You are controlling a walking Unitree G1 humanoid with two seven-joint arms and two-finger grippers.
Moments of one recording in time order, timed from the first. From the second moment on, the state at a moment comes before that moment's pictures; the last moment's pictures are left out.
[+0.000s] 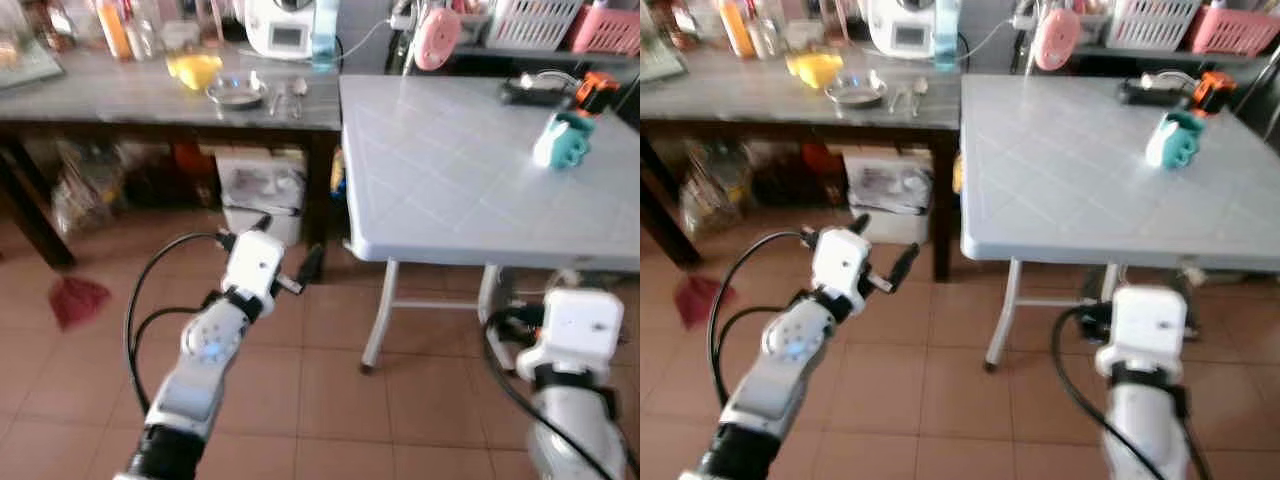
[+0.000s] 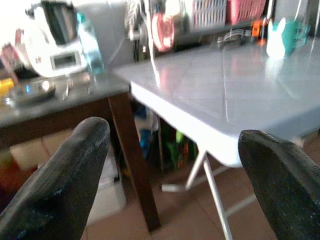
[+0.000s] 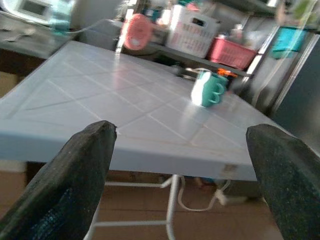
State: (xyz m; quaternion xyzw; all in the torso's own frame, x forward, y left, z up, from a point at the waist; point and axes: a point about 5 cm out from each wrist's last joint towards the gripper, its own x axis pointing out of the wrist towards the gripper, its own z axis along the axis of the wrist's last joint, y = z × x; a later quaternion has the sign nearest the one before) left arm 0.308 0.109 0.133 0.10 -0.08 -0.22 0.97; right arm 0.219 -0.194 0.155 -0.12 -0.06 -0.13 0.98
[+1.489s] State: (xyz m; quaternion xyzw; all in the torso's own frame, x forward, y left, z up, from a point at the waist) left arm 0.311 0.101 0.138 0.07 -0.09 -0.23 0.97; right arm 0.217 -0.196 0.156 -0.13 -0.06 -0.13 0.98
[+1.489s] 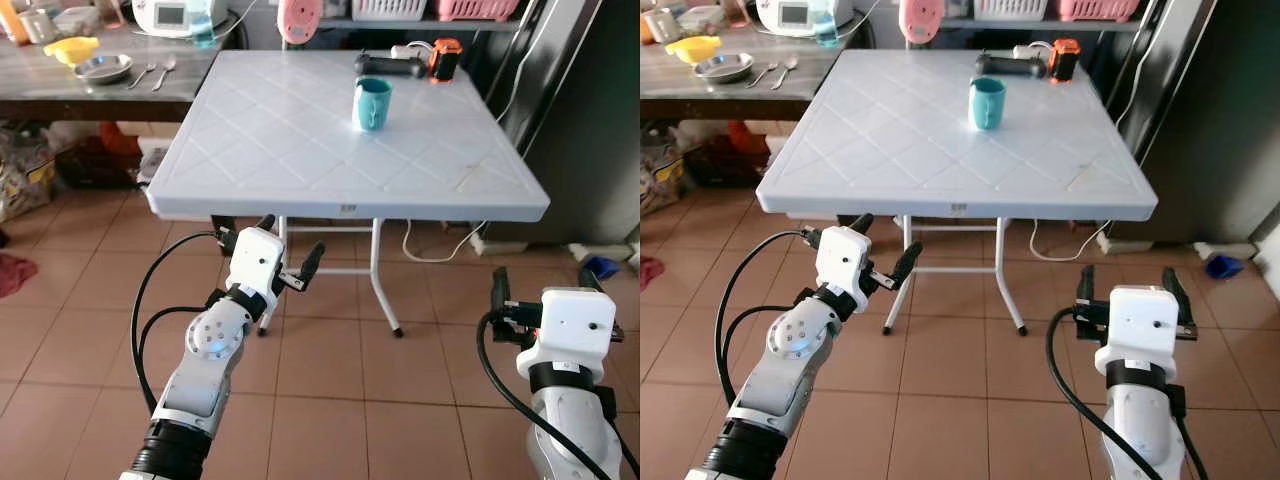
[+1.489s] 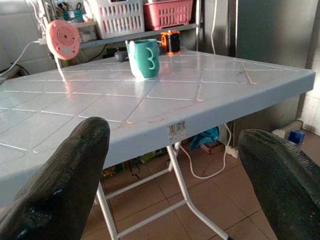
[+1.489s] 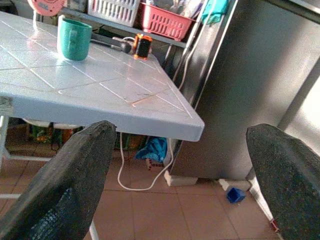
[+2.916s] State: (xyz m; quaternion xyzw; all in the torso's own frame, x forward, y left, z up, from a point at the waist) left arm 0.306 0.084 0.137 0.06 -0.09 -0.26 0.96; right arm 0.217 -0.197 0.154 -0.14 -0.06 -0.13 0.98
